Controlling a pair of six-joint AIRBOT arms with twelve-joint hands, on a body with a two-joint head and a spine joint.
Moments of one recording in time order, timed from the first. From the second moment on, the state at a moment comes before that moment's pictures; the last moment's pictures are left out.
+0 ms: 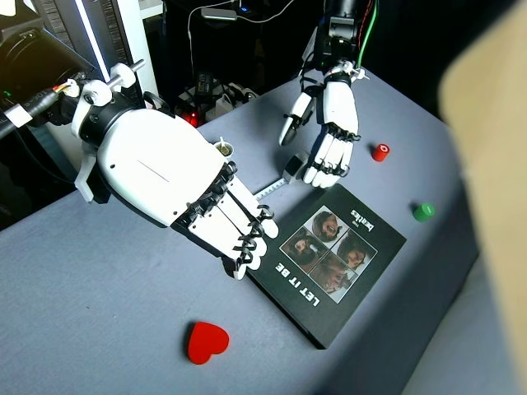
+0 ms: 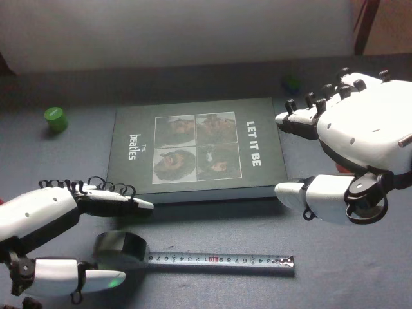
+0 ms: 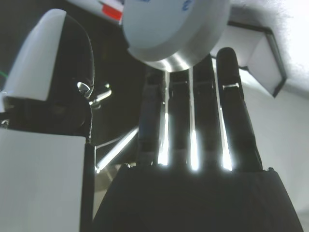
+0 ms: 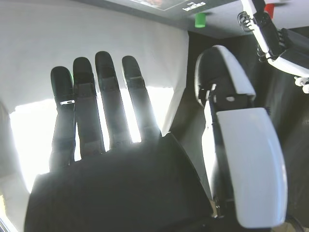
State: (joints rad) left arm 1.27 -0.95 1.06 0.03 -1.03 0.31; right arm -0.24 -0.89 0.49 -1.59 -0.81 0.57
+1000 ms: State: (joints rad) left arm 1.29 -1.01 1.10 0.00 -1.05 0.36; right arm -0.24 -0.89 0.49 -1.59 -0.81 0.57
